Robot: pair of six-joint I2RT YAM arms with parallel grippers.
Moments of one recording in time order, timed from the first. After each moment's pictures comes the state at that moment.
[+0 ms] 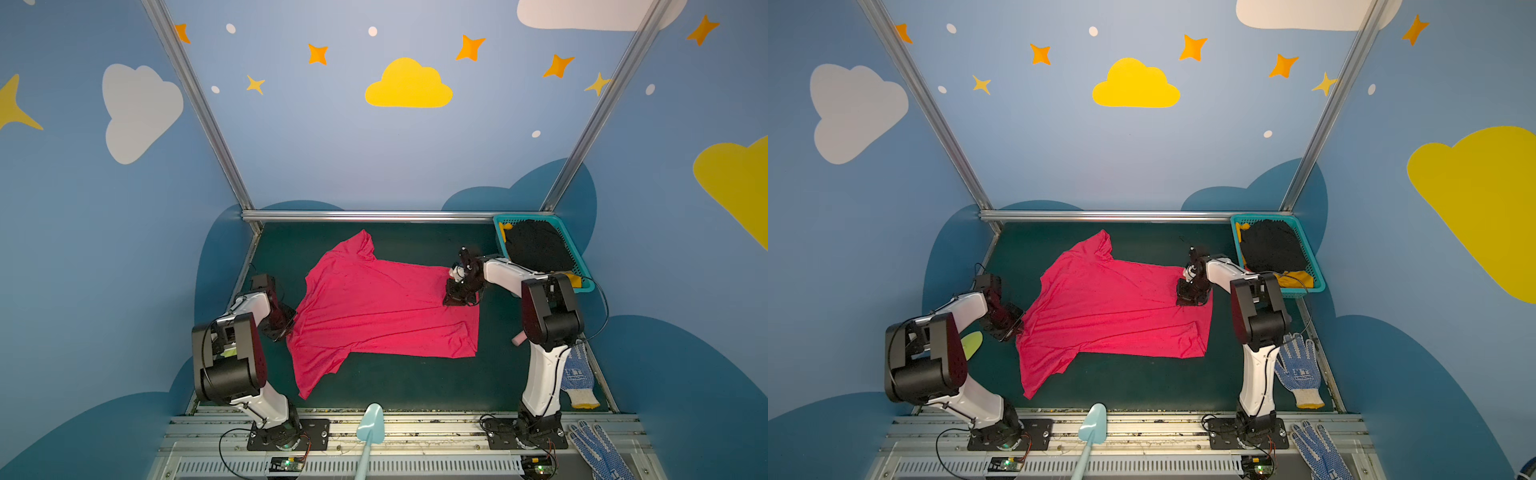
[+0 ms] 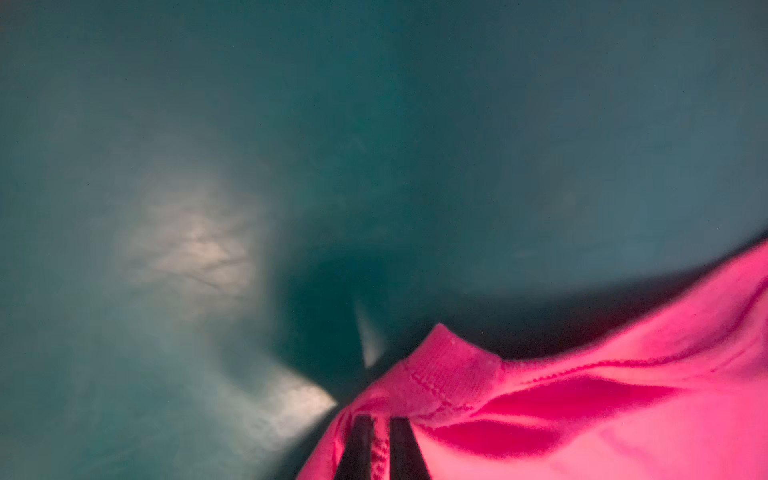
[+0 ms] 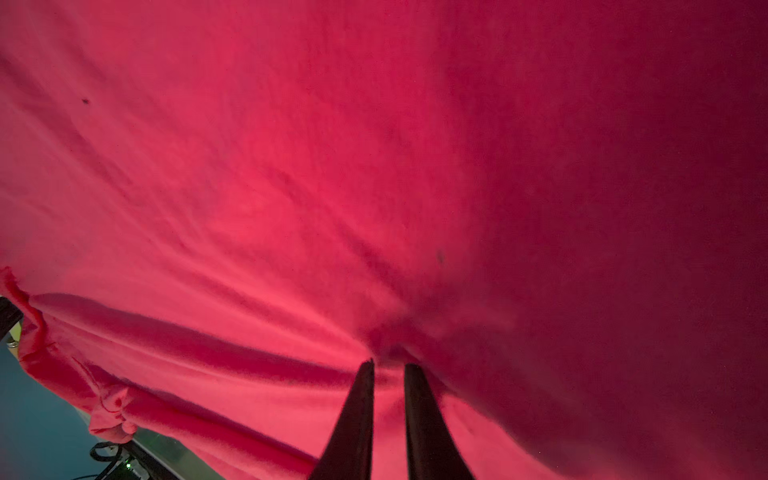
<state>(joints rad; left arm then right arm) 0.30 1.61 0.88 -0.65 0.11 -0.78 0.28 2.06 1.43 -0.76 -0.37 0.33</state>
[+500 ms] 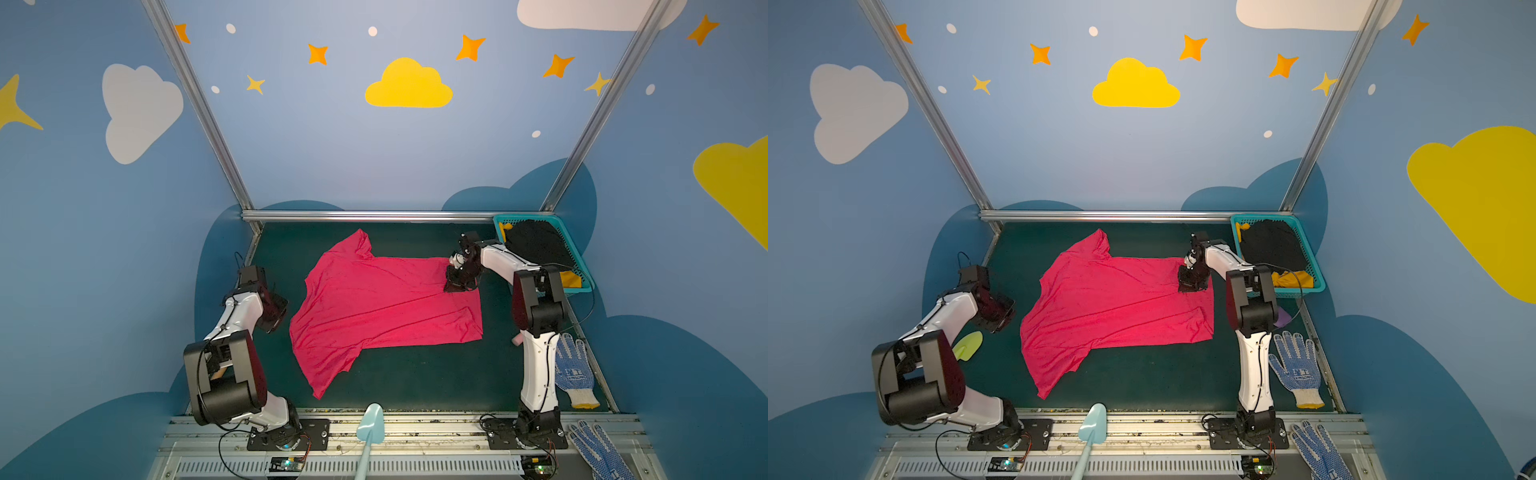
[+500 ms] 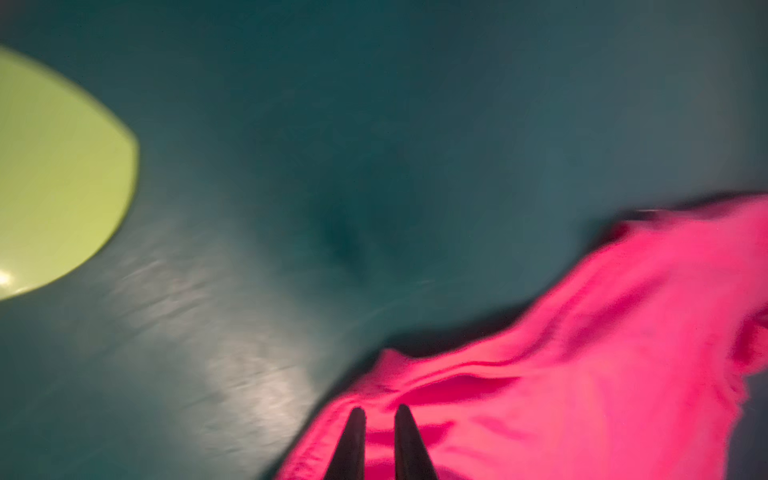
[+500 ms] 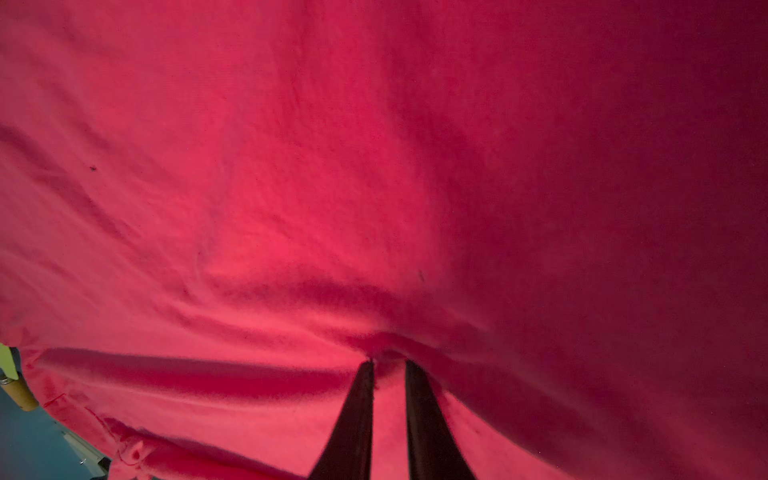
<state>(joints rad) 0.28 1.50 0.99 -0.68 0.11 -0.79 0.26 2.23 1.72 -0.90 -0.35 0.29</state>
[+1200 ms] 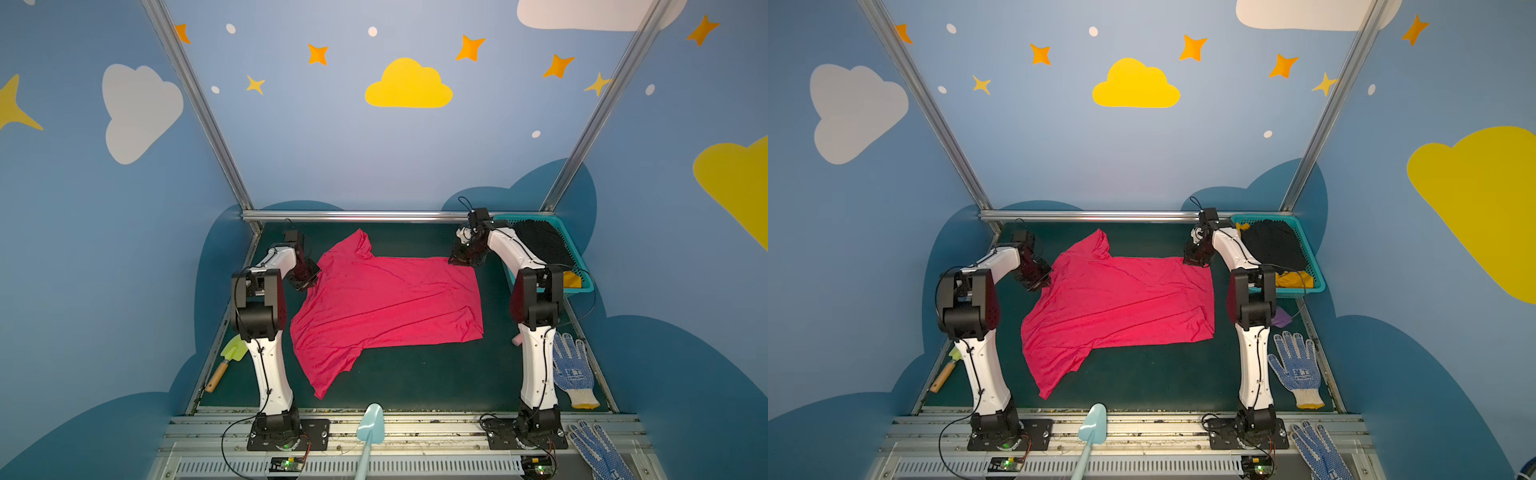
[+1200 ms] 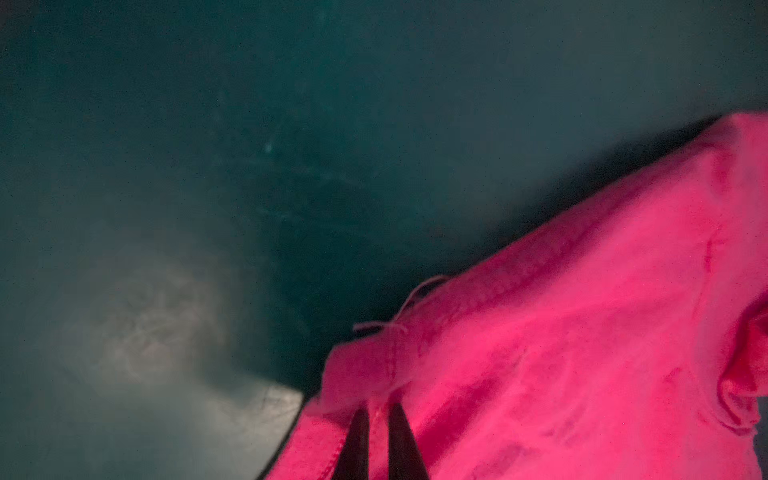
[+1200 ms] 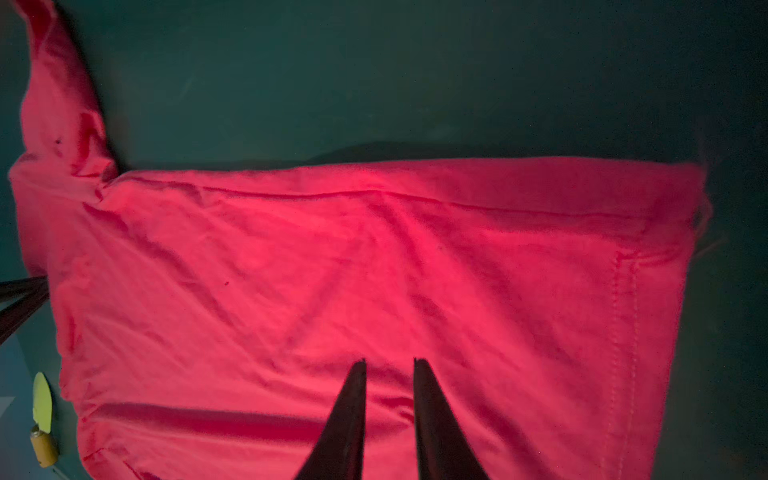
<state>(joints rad) 0.09 2.16 1.61 -0.74 0.15 -0.70 0.19 2.37 2.10 -0.99 -0.34 0.28</state>
